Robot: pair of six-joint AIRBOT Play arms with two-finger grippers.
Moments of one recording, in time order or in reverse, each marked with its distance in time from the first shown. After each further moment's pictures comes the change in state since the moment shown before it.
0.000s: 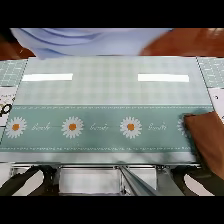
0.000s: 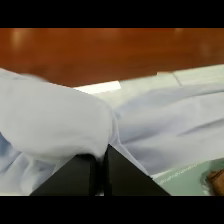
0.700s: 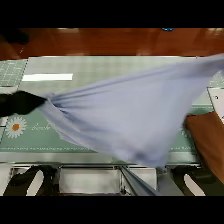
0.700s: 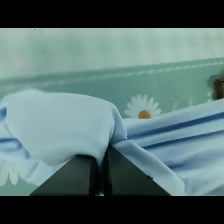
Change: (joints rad) left arm 0.000 0.406 -0.822 0.151 -0.105 -0.093; right arm -0.006 0.288 -0.488 -0.208 0.074 0.023
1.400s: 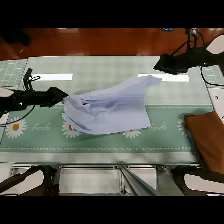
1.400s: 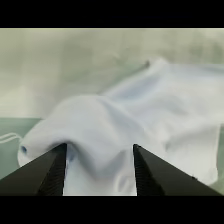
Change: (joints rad) left arm 0.026 -0.627 -0.122 -0.232 0.421 0.262; right arm -0.033 -0.681 -0.096 0.284 -0.349 -0.027
